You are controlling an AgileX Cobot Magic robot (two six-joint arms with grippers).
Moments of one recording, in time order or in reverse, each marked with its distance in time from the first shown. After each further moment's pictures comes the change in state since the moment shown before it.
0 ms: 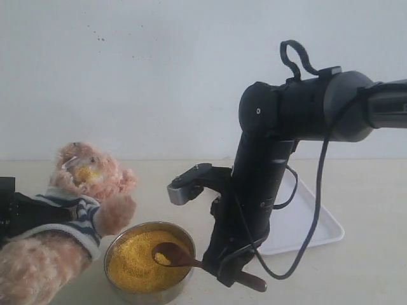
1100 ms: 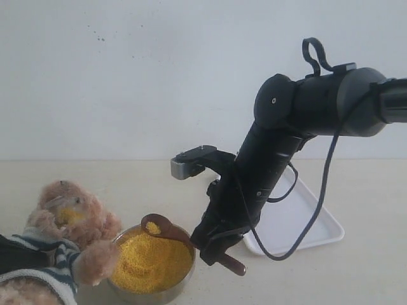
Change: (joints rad) left arm 0.080 -0.129 0.145 0.174 -0.077 -0.095; right arm -0.052 0.000 0.000 0.164 -0.106 -0.068
